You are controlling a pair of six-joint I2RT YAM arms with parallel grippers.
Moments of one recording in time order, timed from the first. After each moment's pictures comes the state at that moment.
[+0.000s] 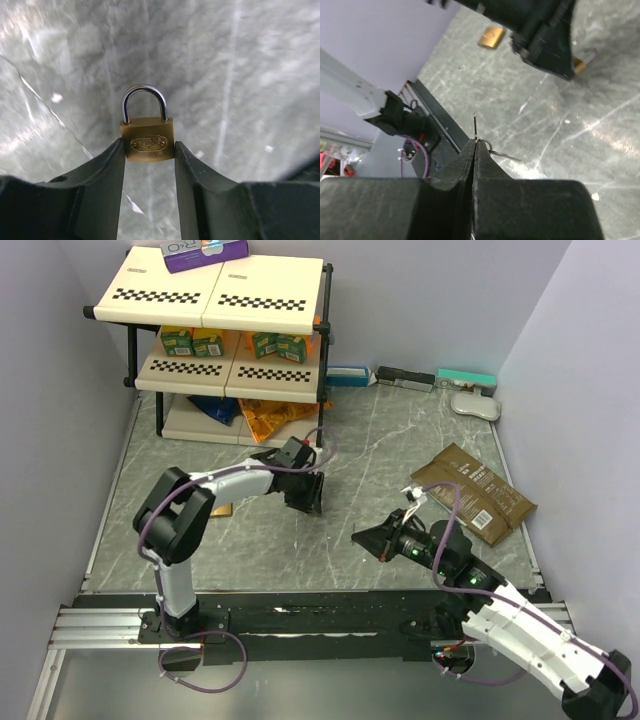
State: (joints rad) left arm -0.68 1.88 1.24 -0.42 0.22 -0.38; right arm 0.71 0.45 0.30 -0.02 -0.26 0.68
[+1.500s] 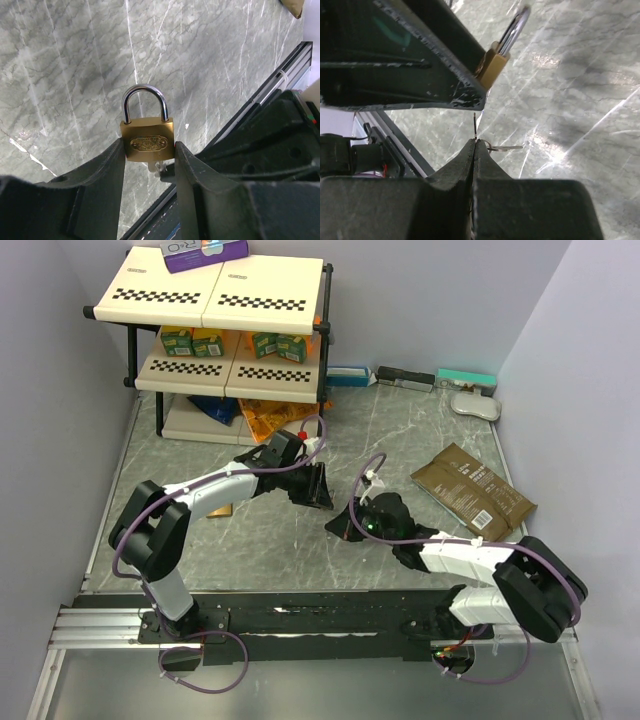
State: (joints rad) left arm -0.65 1.70 1.15 -0.29 0.47 -0.52; right arm 0.74 1.26 0.40 0.43 -0.16 0.80
